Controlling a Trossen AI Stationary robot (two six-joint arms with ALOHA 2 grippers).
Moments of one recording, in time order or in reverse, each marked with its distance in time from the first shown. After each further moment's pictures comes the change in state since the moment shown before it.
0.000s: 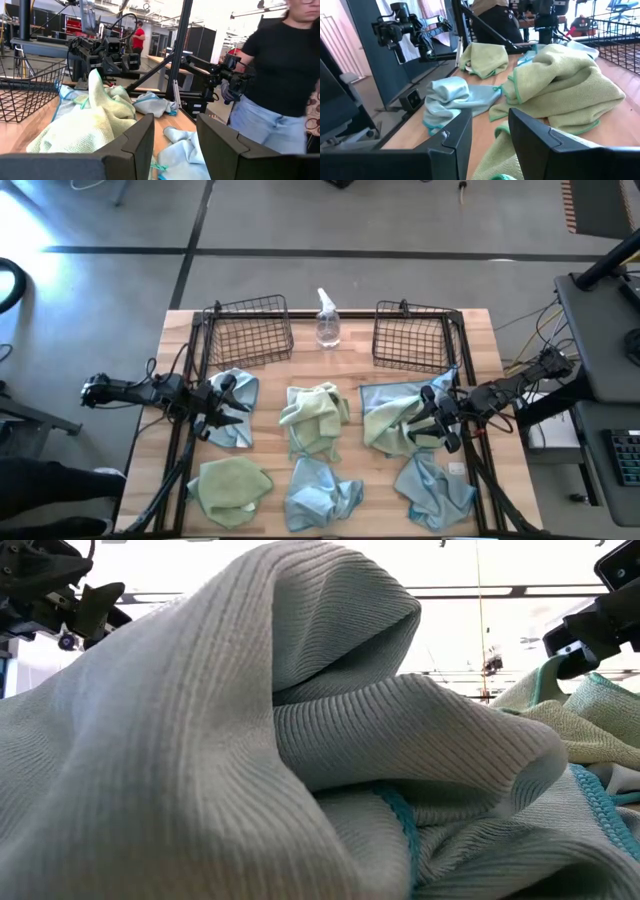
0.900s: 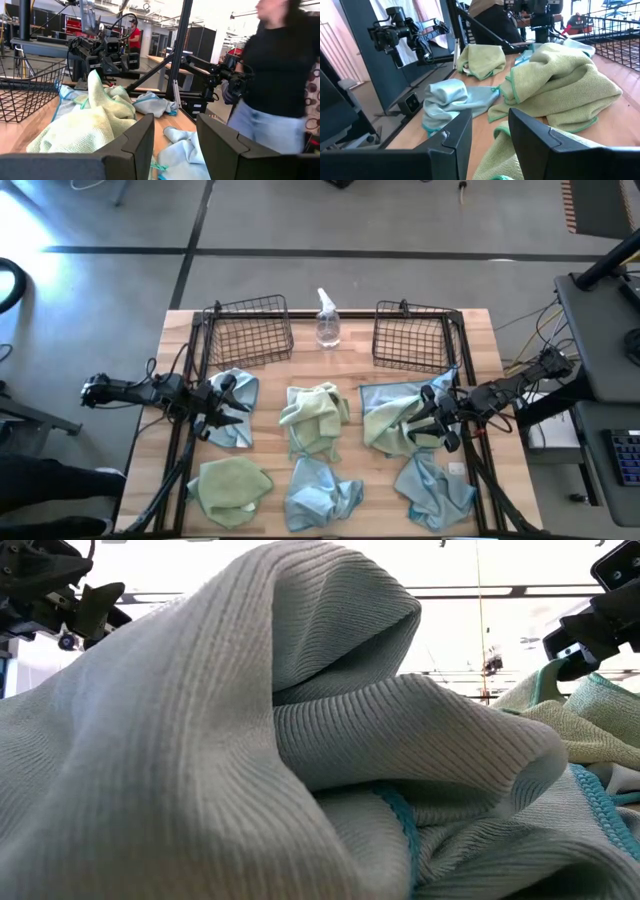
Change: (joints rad) left arm 0.000 0.000 0.000 0.000 0.000 0.000; right arm 0.000 0.000 0.000 0.000 0.019 0.035
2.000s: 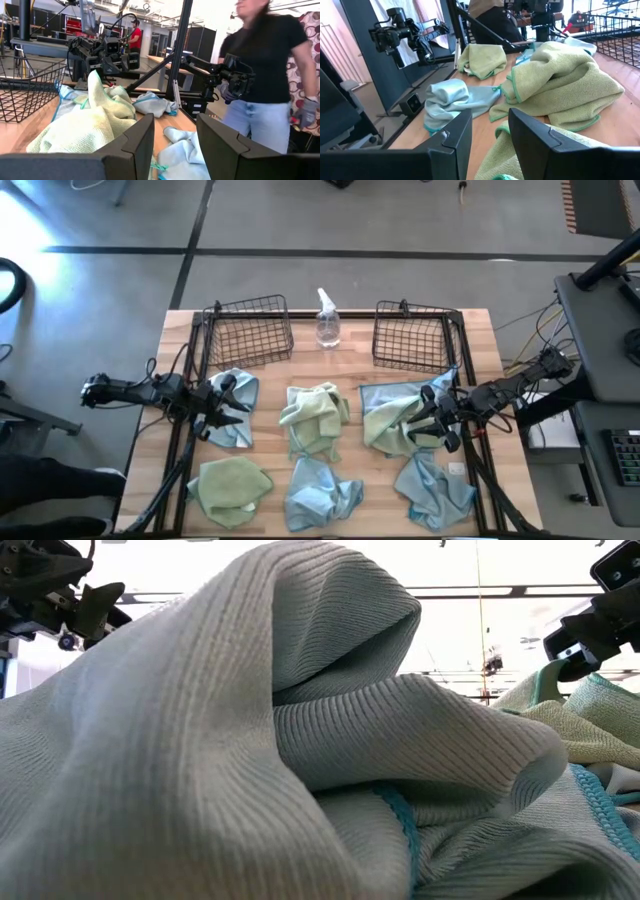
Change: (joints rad) left arm 0.000 0.000 0.000 0.000 0.000 0.000; right arm 0.000 0.000 0.000 -0.001 -0.003 0.013
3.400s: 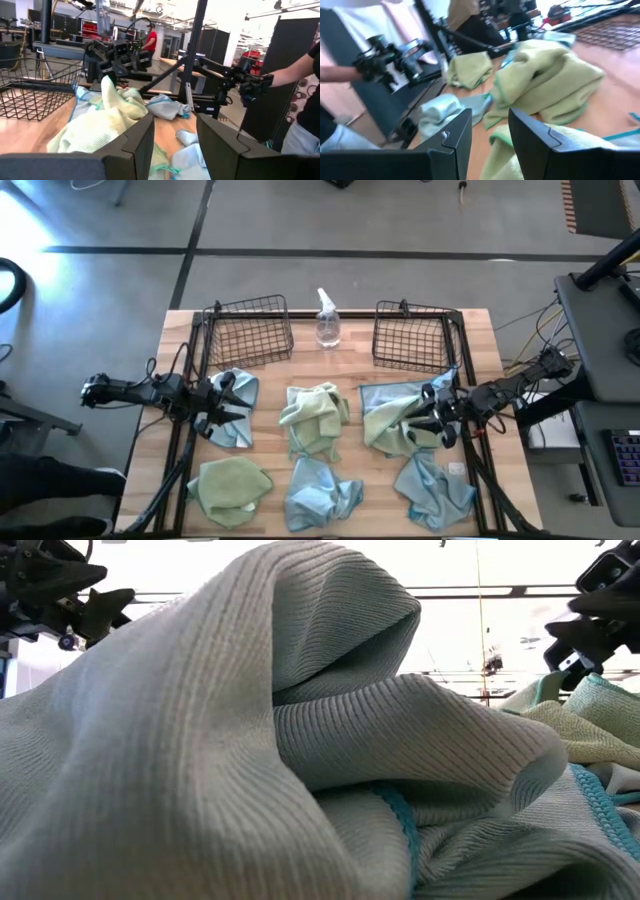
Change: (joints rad) left arm 0.000 0.000 0.000 0.000 -0.072 0.008; right arm 0.000 0.000 0.000 0.009 0.122 0.182
